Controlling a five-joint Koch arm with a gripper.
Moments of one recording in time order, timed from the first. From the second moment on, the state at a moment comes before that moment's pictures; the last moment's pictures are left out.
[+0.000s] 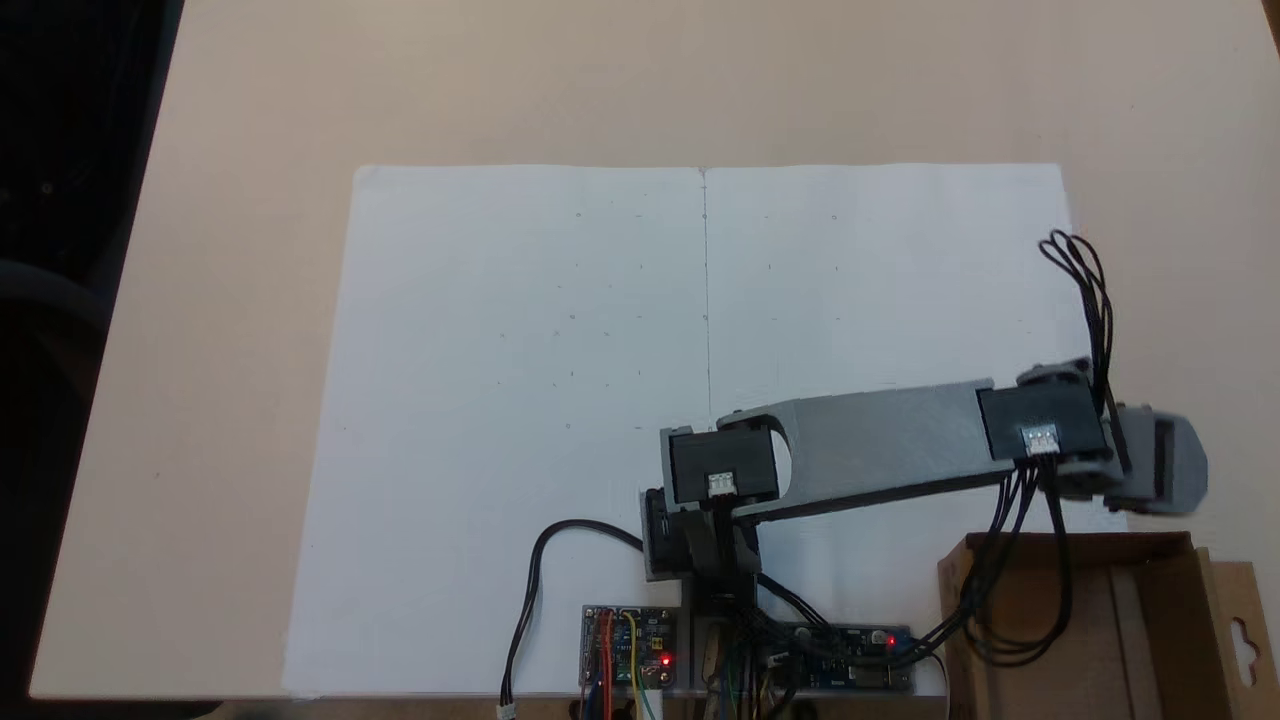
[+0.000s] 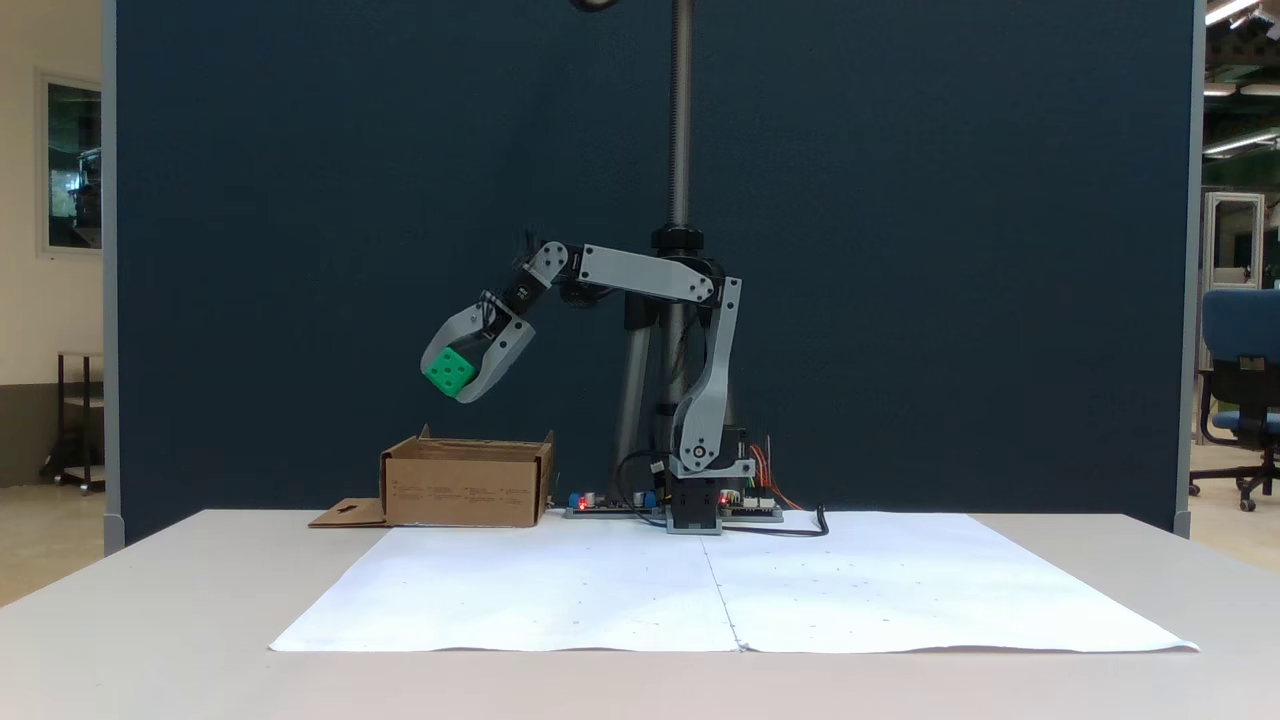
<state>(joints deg) 86.0 98.0 86.0 35.0 15.1</state>
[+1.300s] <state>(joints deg) 99.2 84.5 90.4 36.6 1.5</state>
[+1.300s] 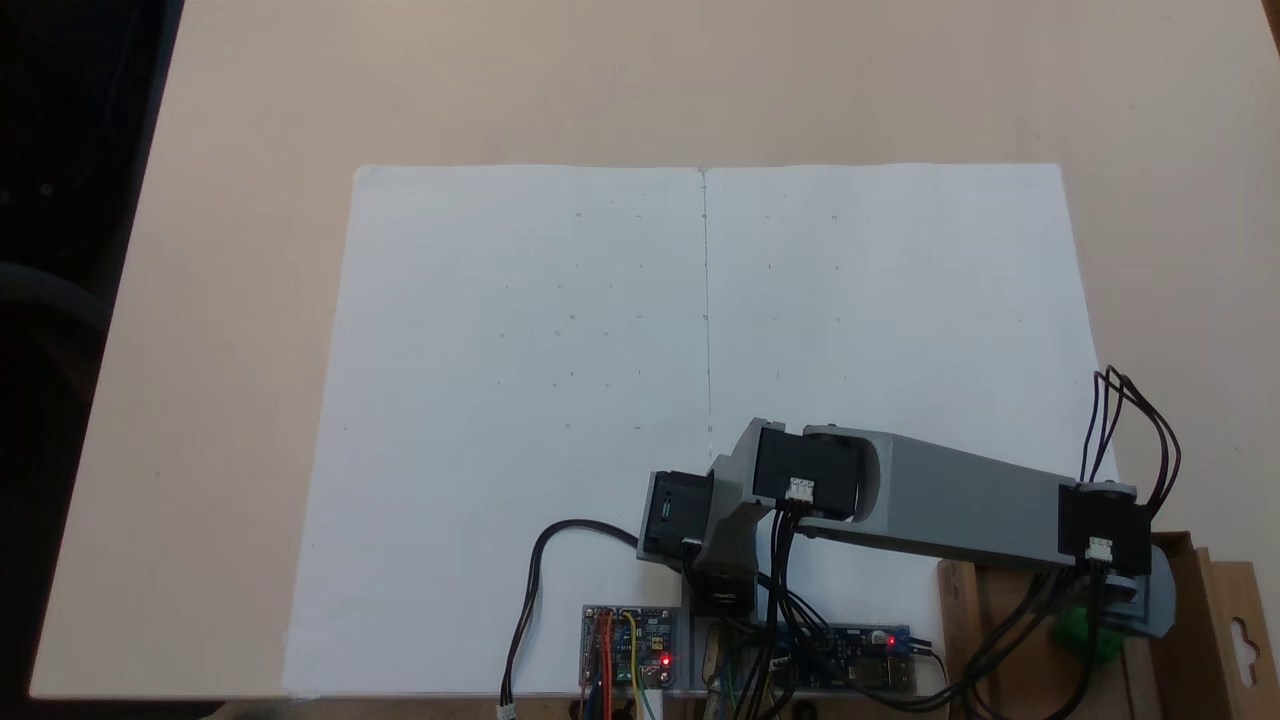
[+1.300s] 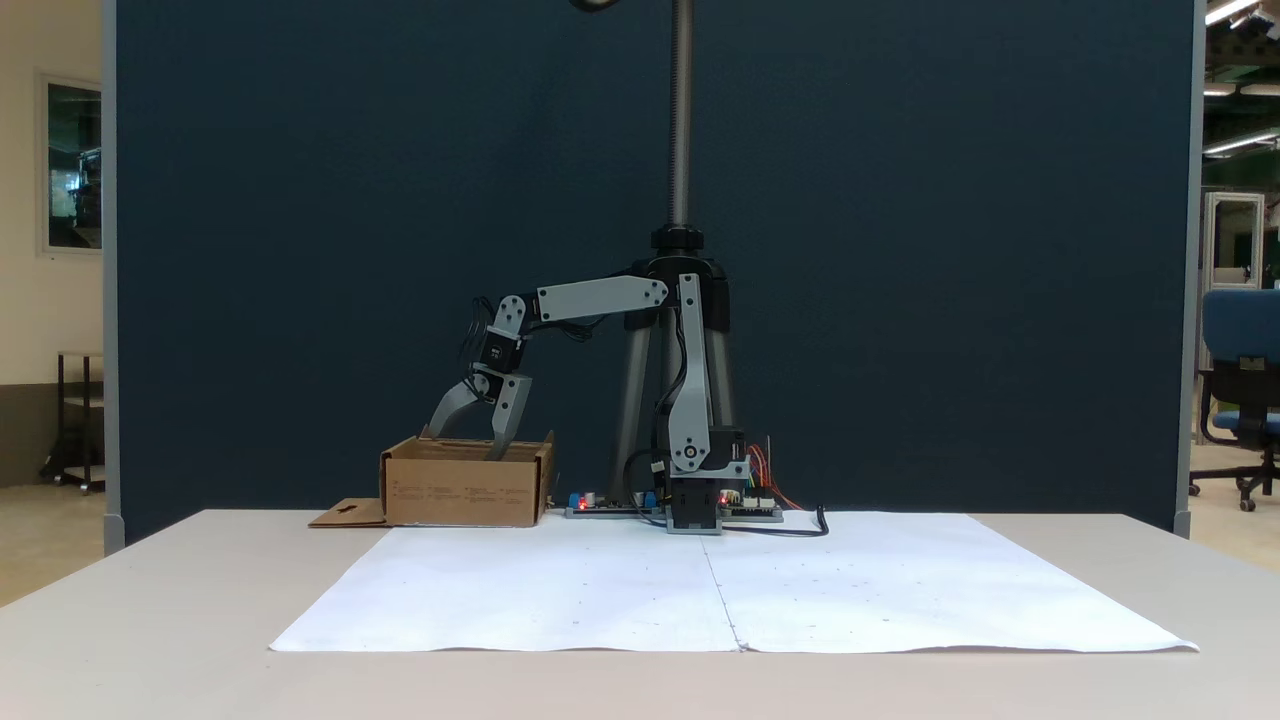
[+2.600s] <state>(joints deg) 13.2 119.3 118.2 -1.5 9.6</state>
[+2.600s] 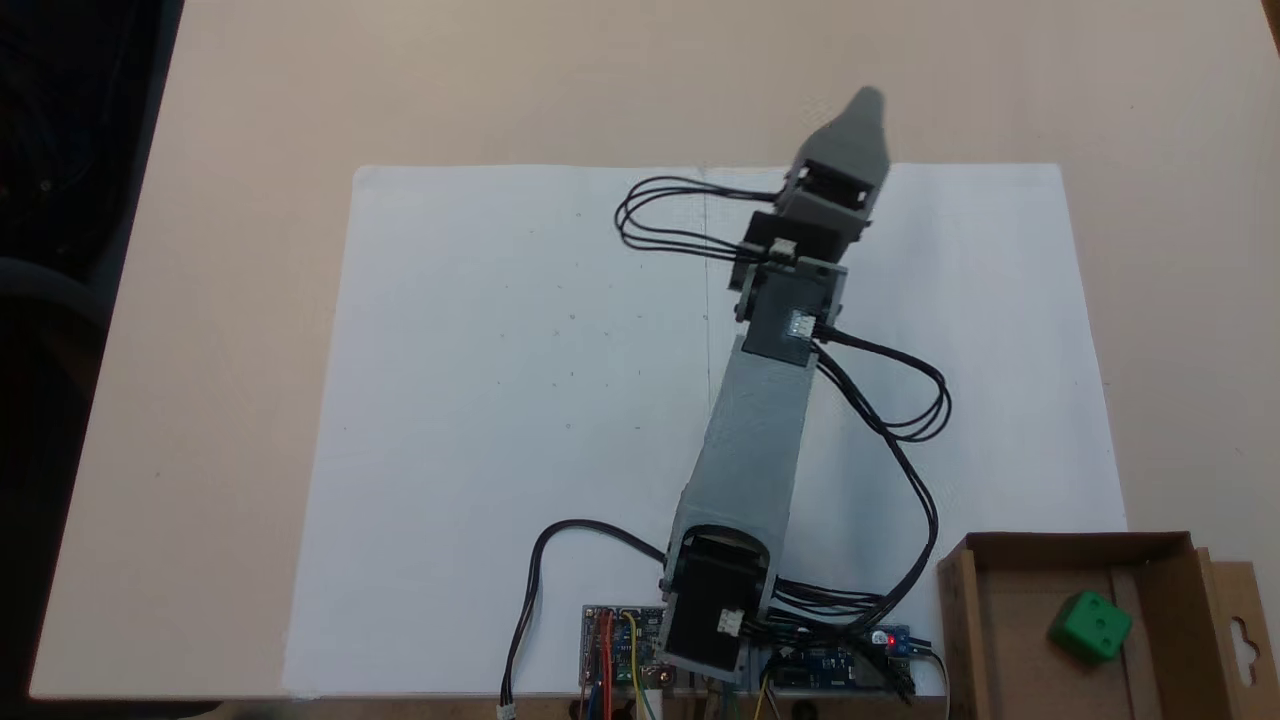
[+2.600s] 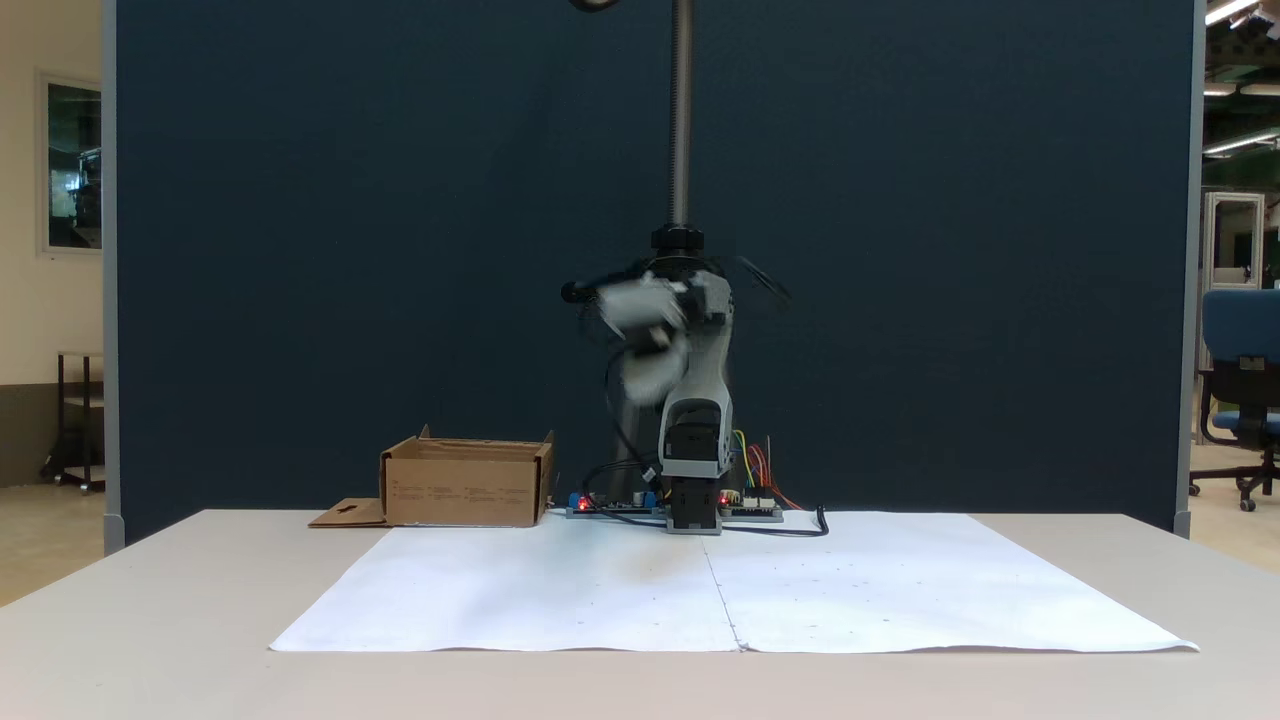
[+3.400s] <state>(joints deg) 1.7 128.7 165.7 -45.8 -0.5</state>
